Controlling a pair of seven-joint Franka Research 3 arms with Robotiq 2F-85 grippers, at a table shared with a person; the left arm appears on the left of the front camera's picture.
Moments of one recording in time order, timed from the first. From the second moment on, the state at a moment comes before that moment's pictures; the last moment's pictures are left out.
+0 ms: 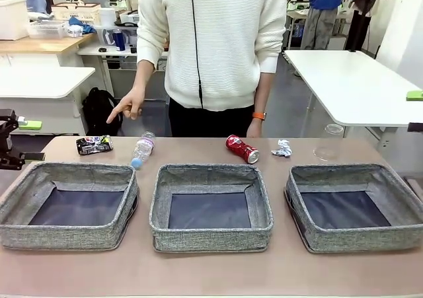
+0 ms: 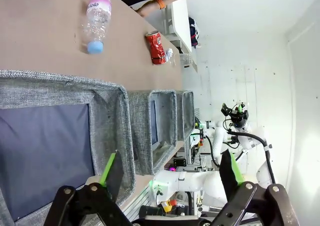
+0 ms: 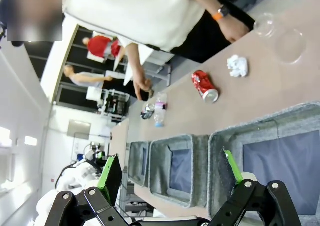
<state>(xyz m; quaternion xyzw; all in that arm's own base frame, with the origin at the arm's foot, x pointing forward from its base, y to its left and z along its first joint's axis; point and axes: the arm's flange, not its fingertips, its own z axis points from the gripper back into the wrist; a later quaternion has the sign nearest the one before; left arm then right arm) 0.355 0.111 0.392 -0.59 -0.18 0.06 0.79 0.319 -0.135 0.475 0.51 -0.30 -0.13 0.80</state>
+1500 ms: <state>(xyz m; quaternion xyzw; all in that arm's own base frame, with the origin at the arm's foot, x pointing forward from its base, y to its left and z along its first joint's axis) 0.456 0.003 0.430 -0.24 -0.21 -0.40 0.86 0.320 -0.136 0.476 0.51 -0.30 -0.13 0.80</state>
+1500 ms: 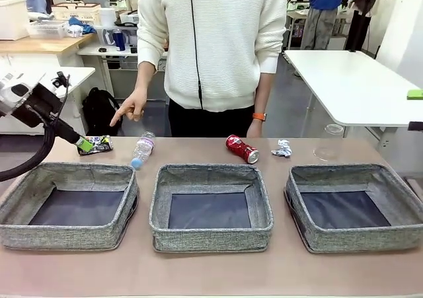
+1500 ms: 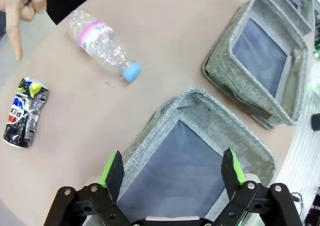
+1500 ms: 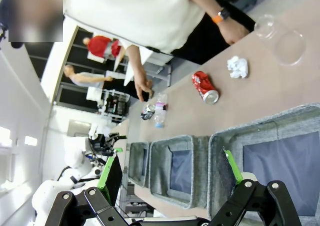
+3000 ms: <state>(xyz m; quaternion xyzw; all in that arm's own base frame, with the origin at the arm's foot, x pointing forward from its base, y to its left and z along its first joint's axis) 0.648 0.017 0.356 -0.04 -0.10 -0.58 0.81 0.321 -0.136 0.476 0.51 -0.30 -0.13 0.80</state>
